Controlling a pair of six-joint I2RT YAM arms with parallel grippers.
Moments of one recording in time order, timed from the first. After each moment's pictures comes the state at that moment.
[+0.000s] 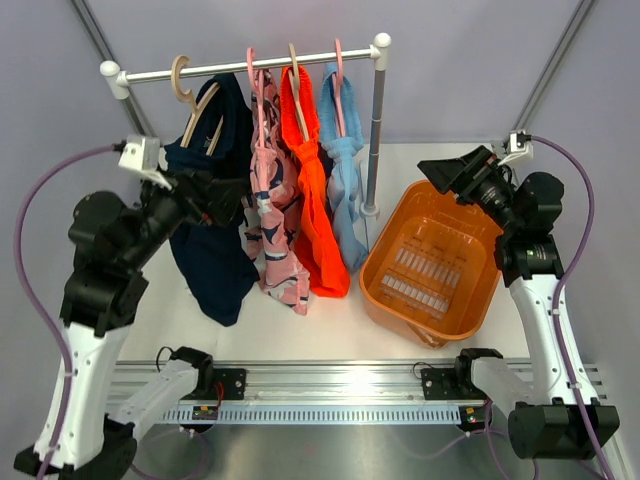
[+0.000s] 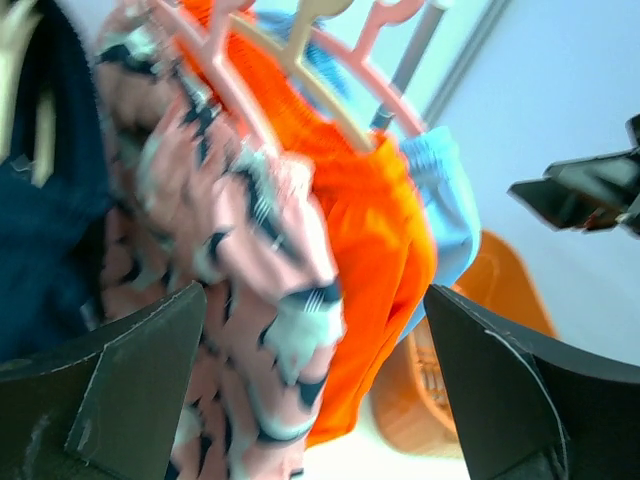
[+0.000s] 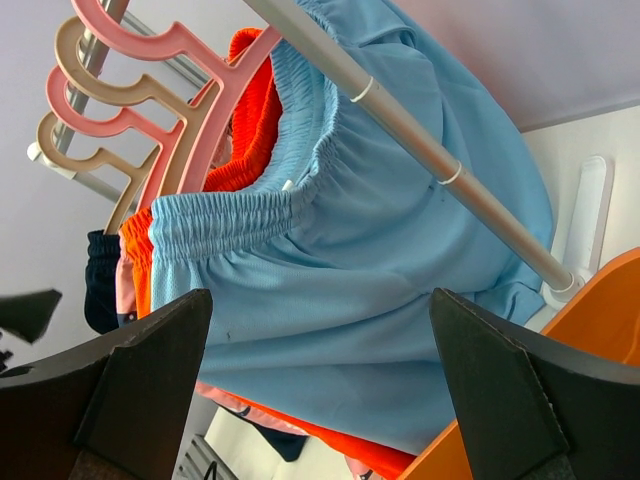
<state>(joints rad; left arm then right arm) -0.28 0.79 1.34 -0.51 0.25 -0.36 -0.01 0.97 1.03 0.02 -0.57 0.81</state>
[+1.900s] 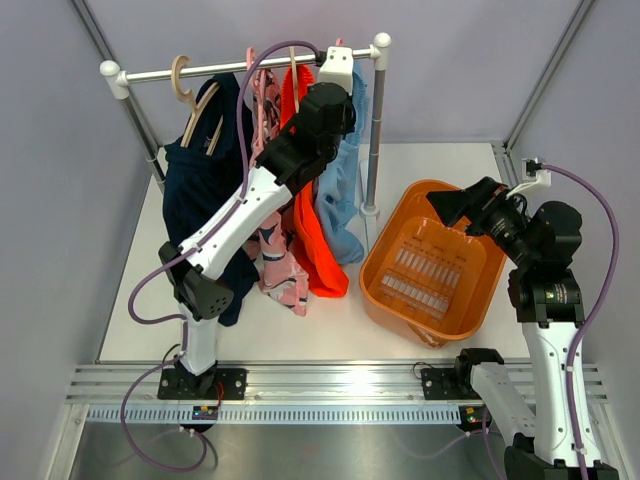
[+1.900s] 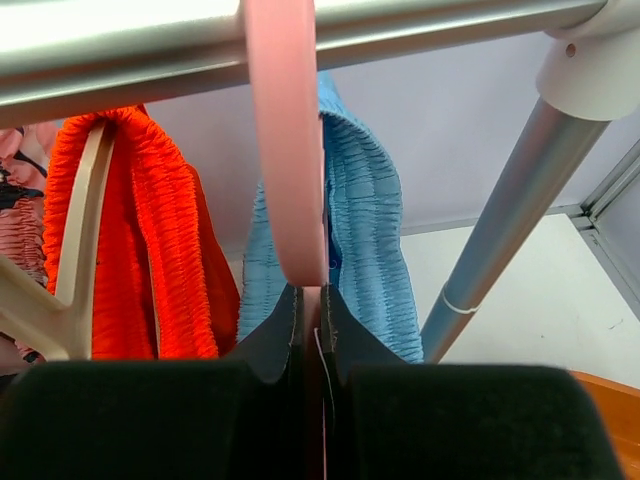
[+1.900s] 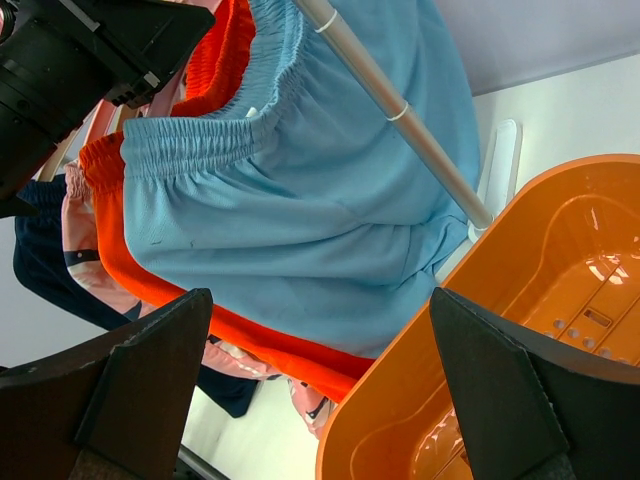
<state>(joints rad) -0.77 1.96 2.27 -0.42 -0.58 -0.11 -0.01 0.75 1.06 -0.37 -0.48 0.61</state>
